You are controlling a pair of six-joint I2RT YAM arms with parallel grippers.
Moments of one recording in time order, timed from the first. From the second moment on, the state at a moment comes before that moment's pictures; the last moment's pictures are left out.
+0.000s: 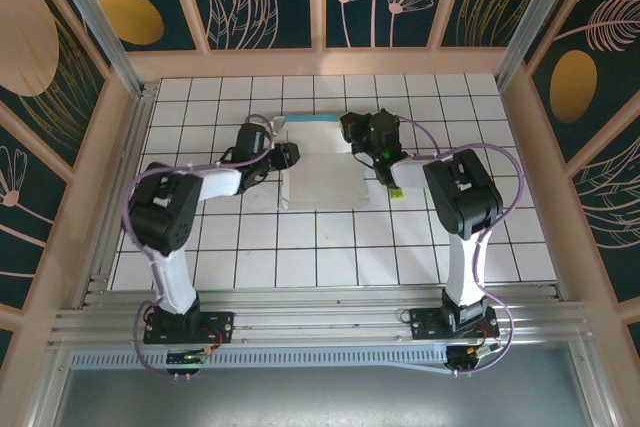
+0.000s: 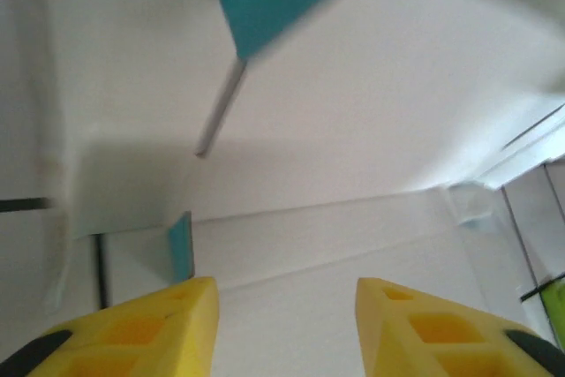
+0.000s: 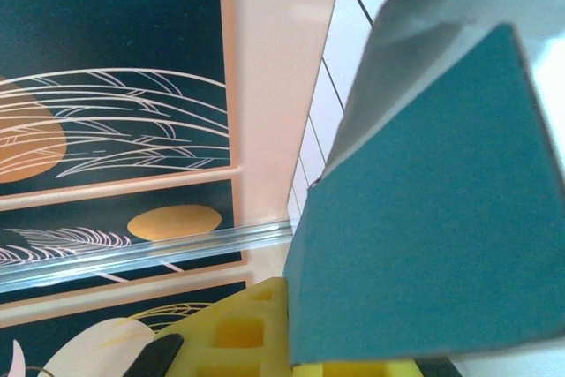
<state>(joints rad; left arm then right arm) -0.38 1.86 0.99 0.27 0.23 -0.54 0.43 2.01 1.08 0.73 -0.18 1.54</state>
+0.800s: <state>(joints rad) -0.23 1.95 1.35 -0.20 0.27 -0.11 0.43 1.99 1.07 0.72 -0.21 1.51</state>
